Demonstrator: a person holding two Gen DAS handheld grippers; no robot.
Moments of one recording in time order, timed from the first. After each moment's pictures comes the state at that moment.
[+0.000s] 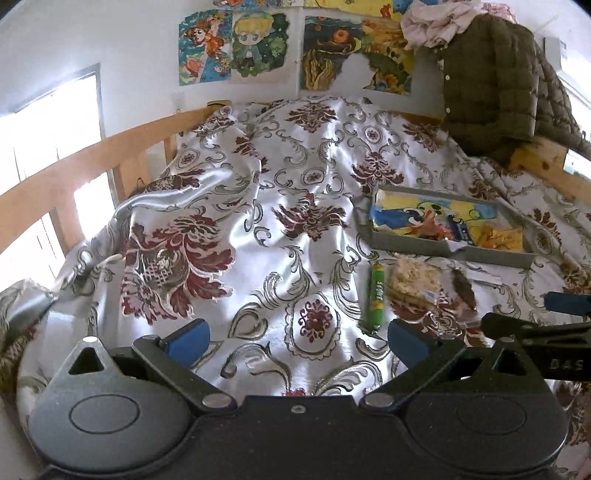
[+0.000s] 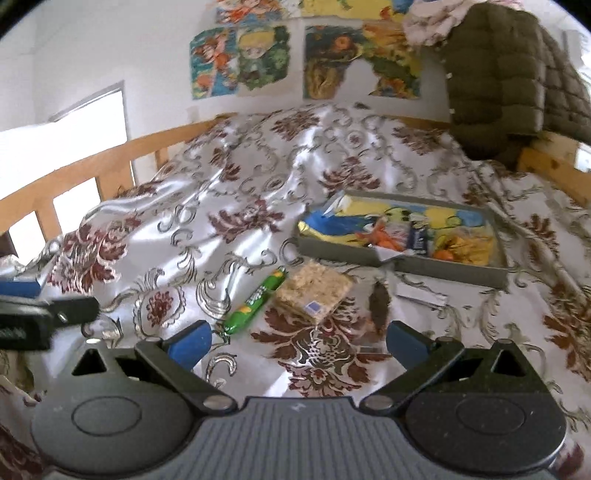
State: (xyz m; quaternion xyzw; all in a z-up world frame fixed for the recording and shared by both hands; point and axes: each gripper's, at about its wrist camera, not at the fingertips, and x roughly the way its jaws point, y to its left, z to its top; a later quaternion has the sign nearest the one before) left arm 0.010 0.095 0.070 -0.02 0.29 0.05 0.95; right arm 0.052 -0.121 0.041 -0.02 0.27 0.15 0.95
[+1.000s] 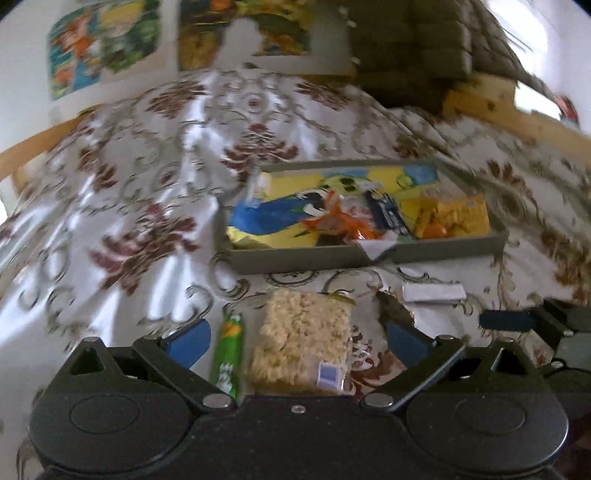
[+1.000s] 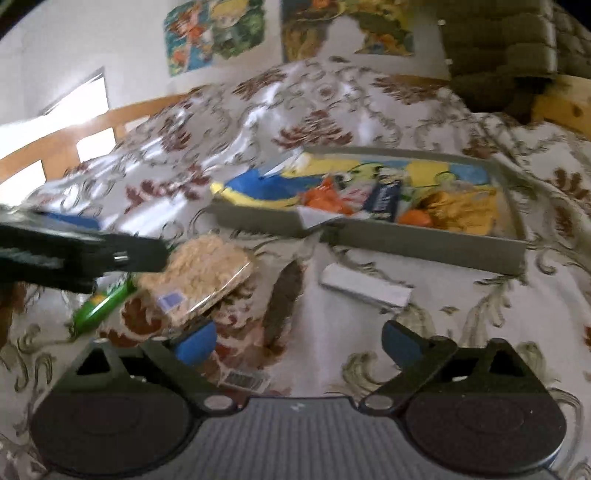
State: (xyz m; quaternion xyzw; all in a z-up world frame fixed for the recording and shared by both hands) left arm 0.202 -0.029 0.002 0.05 0.32 -0.08 0.94; right arm 0.188 -0.210 -0.048 -0.02 0.30 0.18 0.94
